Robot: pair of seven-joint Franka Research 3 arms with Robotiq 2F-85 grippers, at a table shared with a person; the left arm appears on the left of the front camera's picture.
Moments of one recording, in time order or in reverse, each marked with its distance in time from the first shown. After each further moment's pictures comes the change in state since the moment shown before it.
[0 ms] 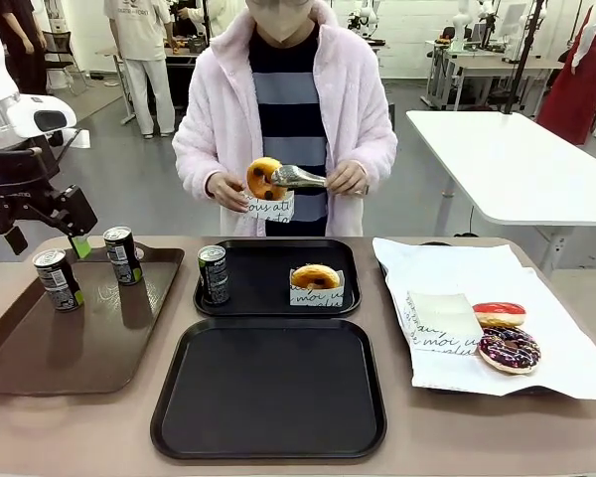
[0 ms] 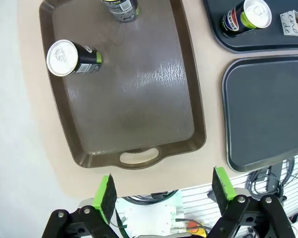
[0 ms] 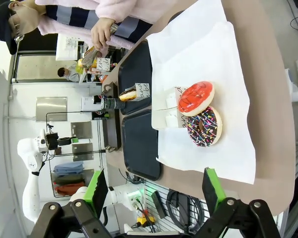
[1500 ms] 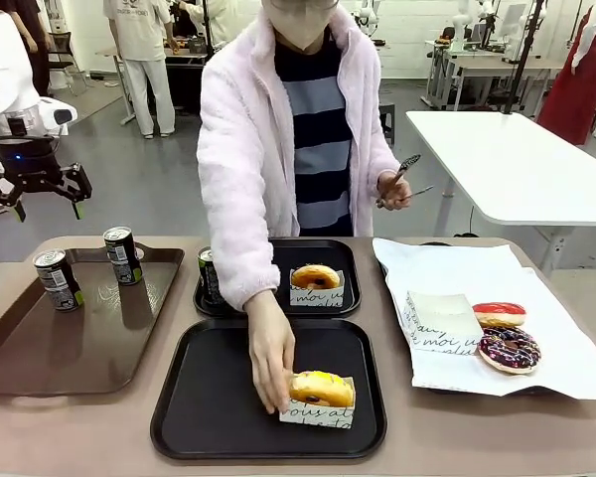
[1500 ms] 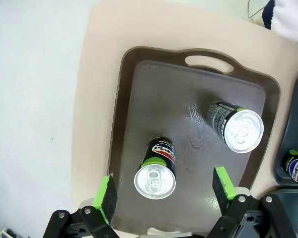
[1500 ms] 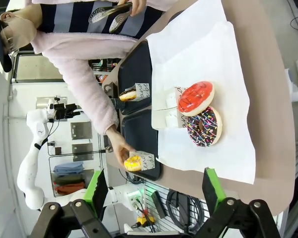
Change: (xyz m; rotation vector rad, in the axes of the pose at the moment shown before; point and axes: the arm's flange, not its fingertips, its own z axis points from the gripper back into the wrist) left arm 0.155 0.108 -0.059 0.114 -0.057 0.366; right arm 0.000 0.000 0.000 0.000 0.000 0.000
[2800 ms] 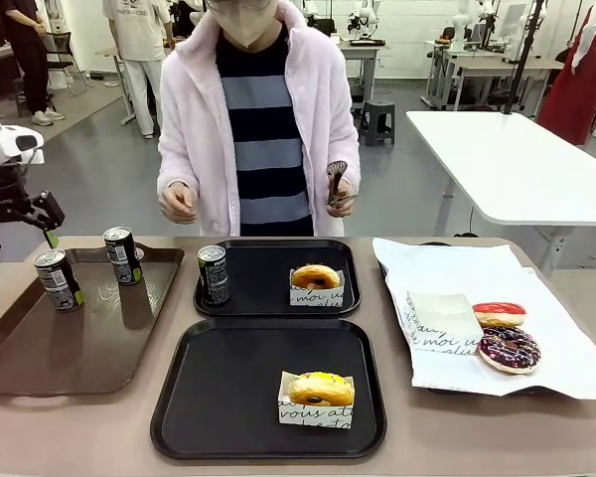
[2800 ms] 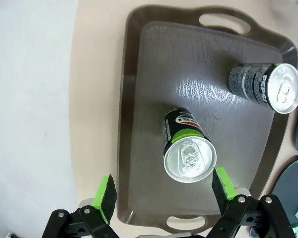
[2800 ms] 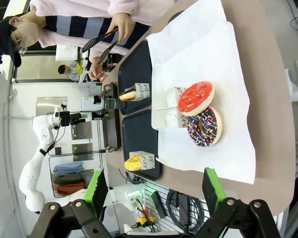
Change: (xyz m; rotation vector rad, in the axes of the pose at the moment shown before) left arm -0.031 0.052 -0.034 -0.076 0.092 -0.073; right arm 0.000 0.000 0.000 0.000 0.000 0.000
